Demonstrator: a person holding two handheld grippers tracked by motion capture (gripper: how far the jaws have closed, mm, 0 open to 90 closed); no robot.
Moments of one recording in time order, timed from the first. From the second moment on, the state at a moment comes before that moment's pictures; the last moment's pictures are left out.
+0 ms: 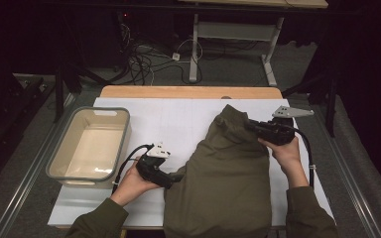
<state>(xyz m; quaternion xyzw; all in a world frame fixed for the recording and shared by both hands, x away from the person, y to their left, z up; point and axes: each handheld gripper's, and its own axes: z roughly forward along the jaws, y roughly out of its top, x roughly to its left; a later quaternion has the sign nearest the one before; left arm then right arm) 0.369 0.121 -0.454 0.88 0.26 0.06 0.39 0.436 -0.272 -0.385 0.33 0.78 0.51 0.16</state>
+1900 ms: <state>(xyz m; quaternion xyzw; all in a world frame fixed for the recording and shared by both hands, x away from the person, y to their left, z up) 0.522 0.041 -0.424 0.85 0.35 0.12 0.38 0.466 -0.258 -0.346 0.31 0.75 0.55 0.19</state>
